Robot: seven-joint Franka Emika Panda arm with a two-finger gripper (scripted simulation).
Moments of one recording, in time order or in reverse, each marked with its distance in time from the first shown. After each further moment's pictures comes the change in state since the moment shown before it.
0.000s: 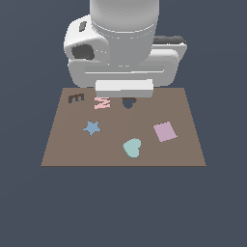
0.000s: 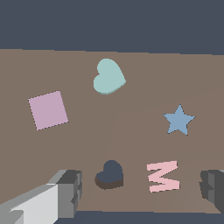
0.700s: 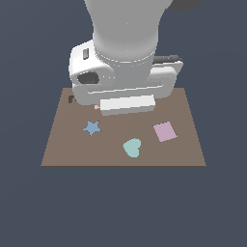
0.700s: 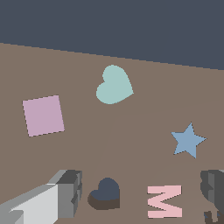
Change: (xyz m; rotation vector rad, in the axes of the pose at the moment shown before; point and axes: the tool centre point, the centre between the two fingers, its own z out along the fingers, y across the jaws) arm 0.022 -0.001 0.022 0.001 0.006 -0.095
